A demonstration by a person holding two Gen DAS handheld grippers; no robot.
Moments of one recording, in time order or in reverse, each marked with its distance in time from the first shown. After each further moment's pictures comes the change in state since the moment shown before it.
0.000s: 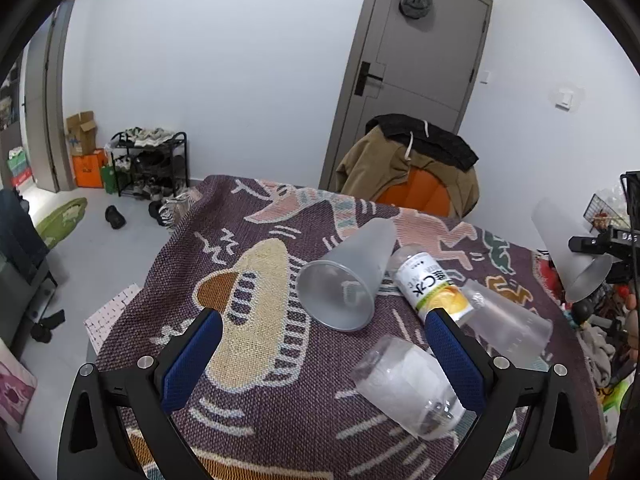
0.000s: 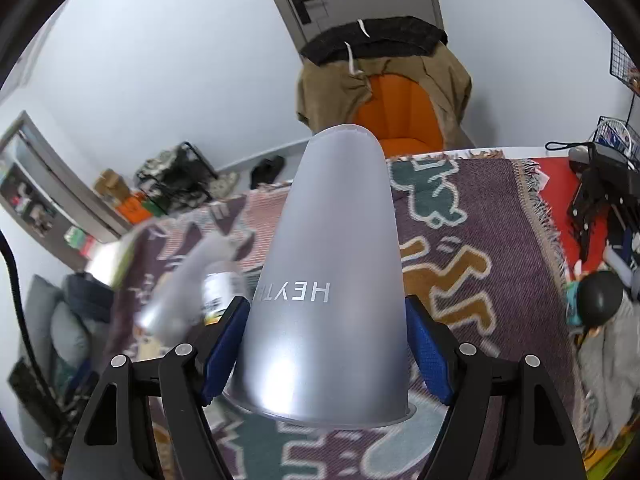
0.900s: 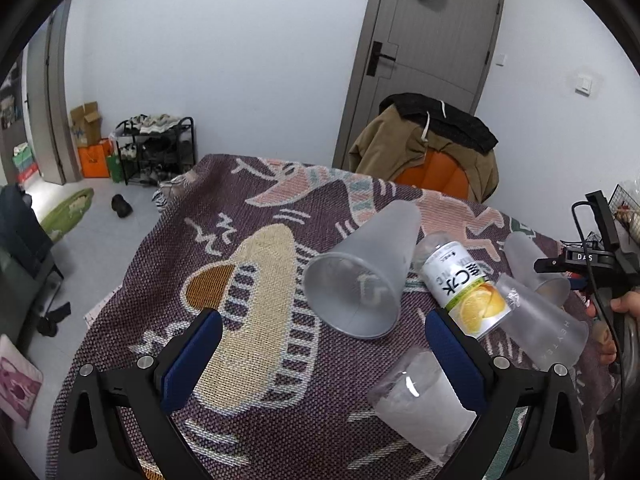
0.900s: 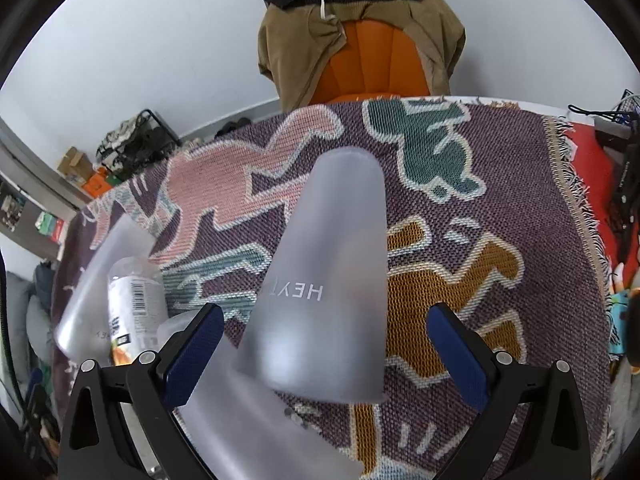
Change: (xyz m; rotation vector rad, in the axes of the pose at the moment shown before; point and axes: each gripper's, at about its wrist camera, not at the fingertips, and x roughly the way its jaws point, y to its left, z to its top) left arm 0.055 0.003 -0.003 -0.002 0.073 0.060; right arm 0.131 -0.035 0.013 0.011 0.167 -0.128
